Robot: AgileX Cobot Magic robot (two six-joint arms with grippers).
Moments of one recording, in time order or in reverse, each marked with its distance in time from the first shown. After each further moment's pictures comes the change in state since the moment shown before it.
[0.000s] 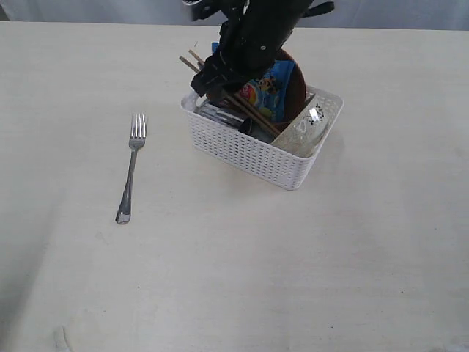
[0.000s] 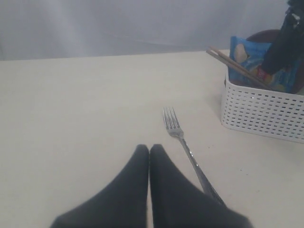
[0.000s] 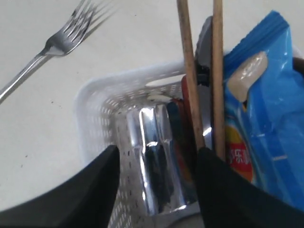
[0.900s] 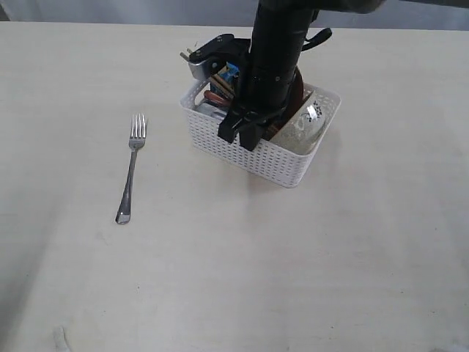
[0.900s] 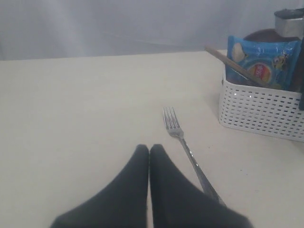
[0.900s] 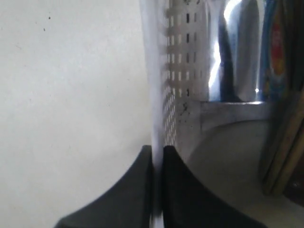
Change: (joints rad) left arm 0.000 0.000 0.000 0.000 0.000 0.000; right arm 0.000 0.074 -0.023 -0.015 0.366 -0.134
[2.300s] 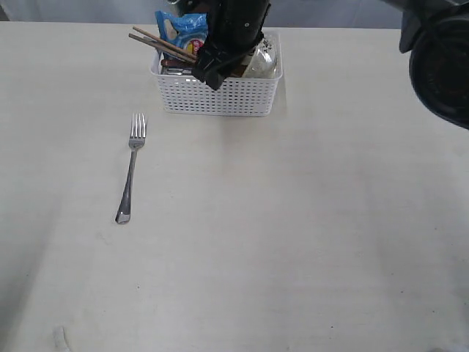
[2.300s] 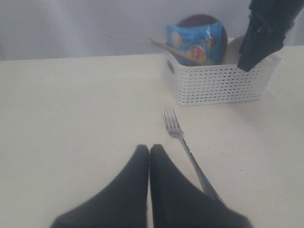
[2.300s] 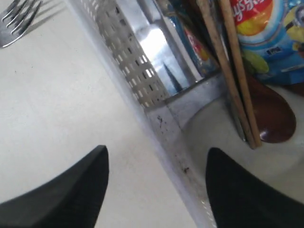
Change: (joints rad) left arm 0.000 0.000 0.000 0.000 0.000 0.000; right arm -0.001 0.216 -0.467 -0.125 -0.065 0.028
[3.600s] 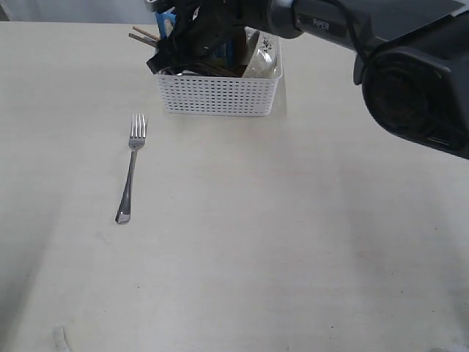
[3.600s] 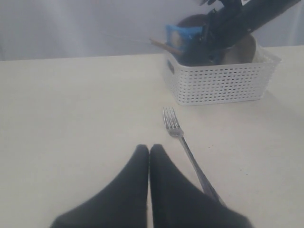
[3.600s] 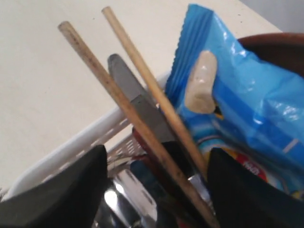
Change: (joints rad) left arm 0.000 0.000 0.000 0.000 0.000 0.000; right arm 0.024 0.126 0.036 0.178 -0.592 0.066
